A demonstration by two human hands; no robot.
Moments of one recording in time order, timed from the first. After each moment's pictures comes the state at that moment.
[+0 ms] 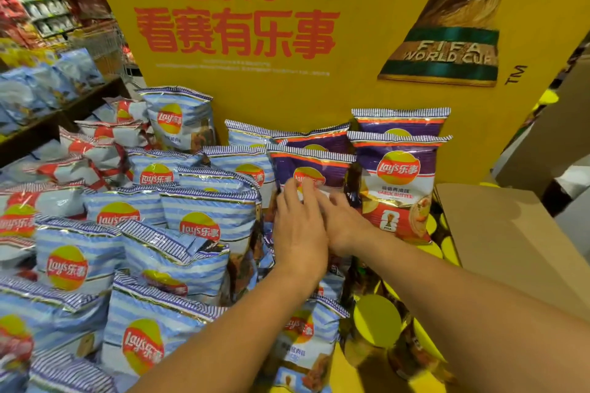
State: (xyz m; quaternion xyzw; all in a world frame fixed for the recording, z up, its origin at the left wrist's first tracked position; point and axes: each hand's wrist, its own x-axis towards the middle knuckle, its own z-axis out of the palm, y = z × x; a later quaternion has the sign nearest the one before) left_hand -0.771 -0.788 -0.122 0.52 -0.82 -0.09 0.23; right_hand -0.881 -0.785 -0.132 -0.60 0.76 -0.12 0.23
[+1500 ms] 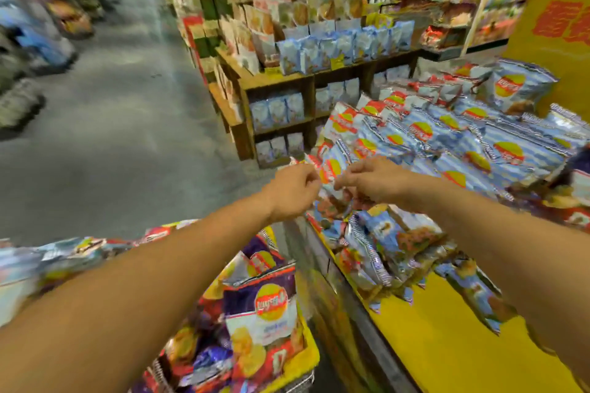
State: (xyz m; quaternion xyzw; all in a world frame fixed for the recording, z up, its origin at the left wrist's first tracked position) left_hand -0.331 -0.475 -0.020 0.74 -0.60 -0.19 0.24; right_hand -0.493 -0.564 -0.003 -0.75 0.41 -0.10 0.51
